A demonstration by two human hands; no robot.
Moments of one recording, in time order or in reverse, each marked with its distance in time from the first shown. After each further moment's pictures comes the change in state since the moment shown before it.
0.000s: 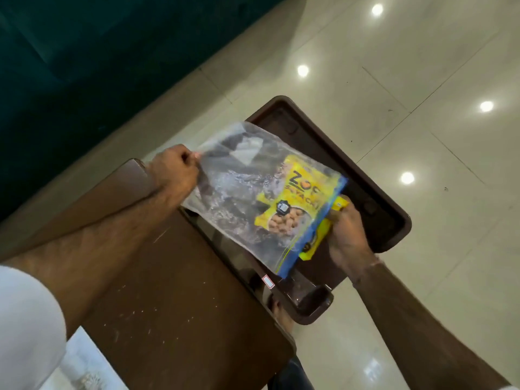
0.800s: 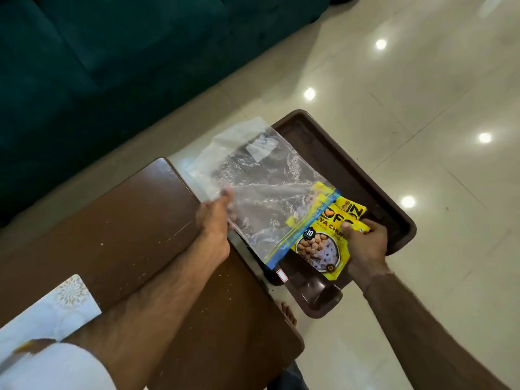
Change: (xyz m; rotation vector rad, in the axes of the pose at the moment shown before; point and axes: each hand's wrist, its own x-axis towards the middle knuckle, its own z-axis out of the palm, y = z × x) left_hand -0.107 -0.003 0.014 -1.028 -0.046 -0.733; right_hand 0.005 0.031 -0.029 -0.285 0.447 -0.033
